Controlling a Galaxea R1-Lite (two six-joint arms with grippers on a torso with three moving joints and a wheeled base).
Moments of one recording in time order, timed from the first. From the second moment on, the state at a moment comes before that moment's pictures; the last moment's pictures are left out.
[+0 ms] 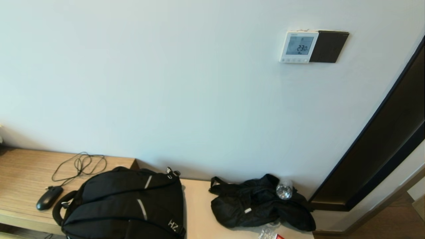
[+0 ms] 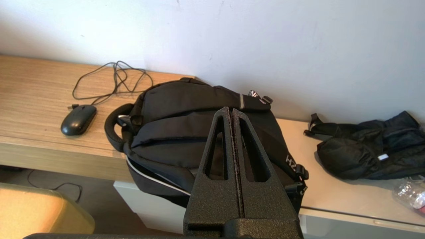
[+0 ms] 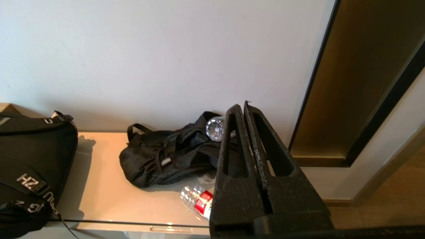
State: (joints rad) left arm 0.01 0.00 -0.04 0.09 0.01 -0.02; right arm 0.00 0.00 0.00 -0.01 0.02 -0.02
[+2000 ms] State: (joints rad) left arm 0.01 0.00 -0.04 0.09 0.01 -0.02; right arm 0.00 0.00 0.00 -0.01 0.01 -0.01
